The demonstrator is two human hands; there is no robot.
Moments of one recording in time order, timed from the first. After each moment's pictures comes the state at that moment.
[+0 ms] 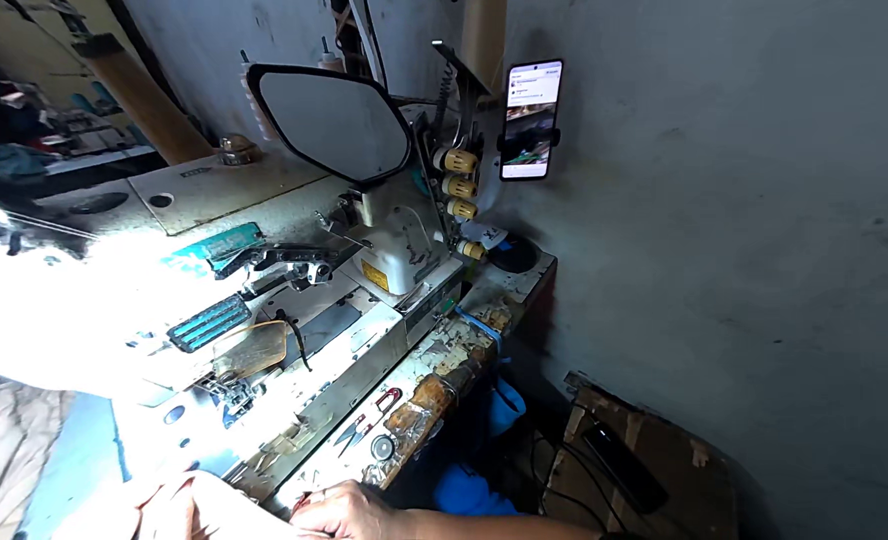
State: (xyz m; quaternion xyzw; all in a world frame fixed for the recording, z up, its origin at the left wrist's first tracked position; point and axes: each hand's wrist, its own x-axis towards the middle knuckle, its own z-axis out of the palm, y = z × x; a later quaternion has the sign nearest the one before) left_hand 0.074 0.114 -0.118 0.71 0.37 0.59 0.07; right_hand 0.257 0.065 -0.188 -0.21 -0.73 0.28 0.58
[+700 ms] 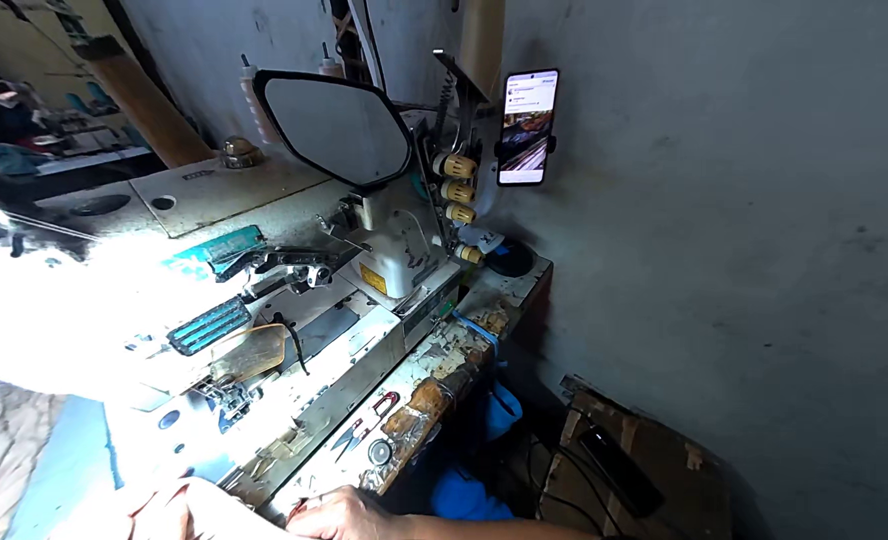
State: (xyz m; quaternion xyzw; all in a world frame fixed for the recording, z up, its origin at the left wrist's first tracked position) left_hand 0.074 0.114 -0.117 0.71 0.38 0.59 0.09; right_hand 0.257 0.064 -0.185 -0.22 -0.73 0.28 0.59
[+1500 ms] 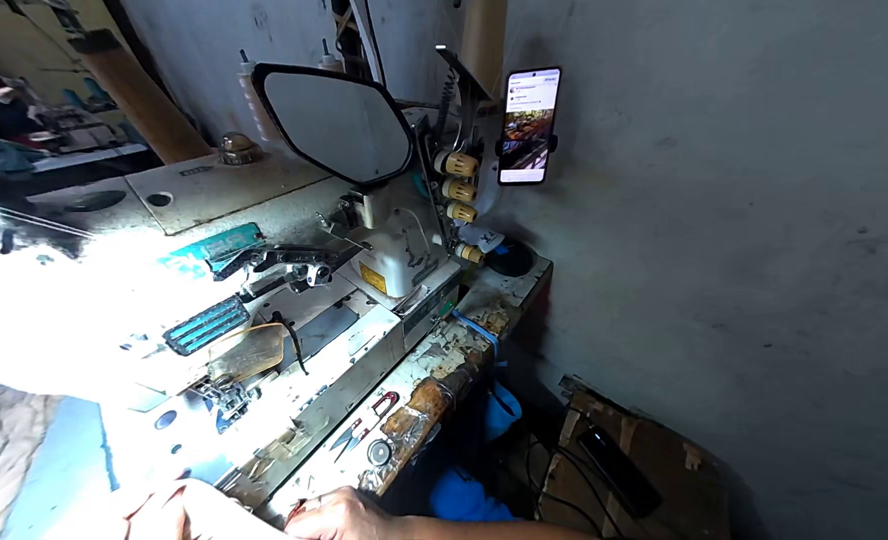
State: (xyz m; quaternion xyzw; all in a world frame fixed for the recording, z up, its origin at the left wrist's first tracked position) left_hand 0.074 0.114 -0.118 0.71 0.37 0.59 0.09; right_hand 0.256 0.064 -0.186 -0.21 -0.72 0.28 0.59
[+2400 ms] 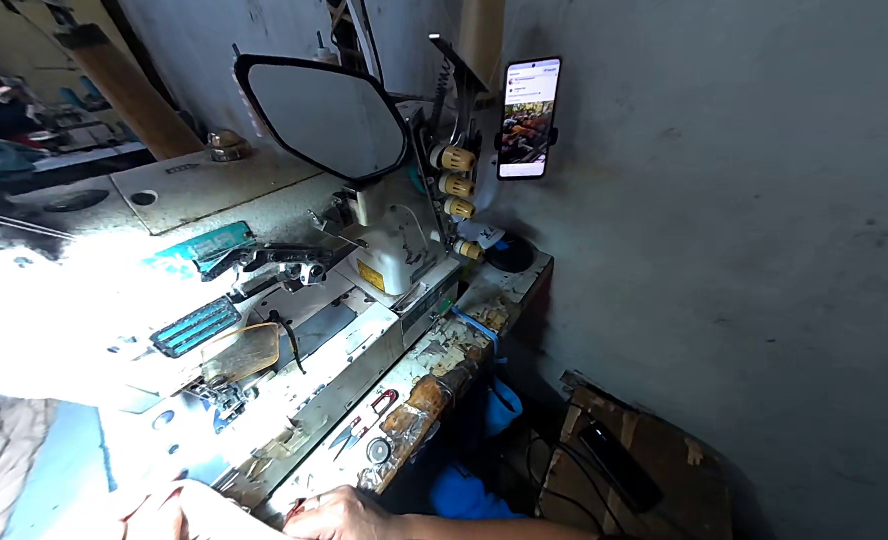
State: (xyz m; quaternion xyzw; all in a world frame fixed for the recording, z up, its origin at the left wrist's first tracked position) left_hand 0.072 0.114 -0.119 0.71 0.39 0.59 0.10; right_hand 0.255 0.065 -0.189 -0.21 -0.73 0.28 0.59
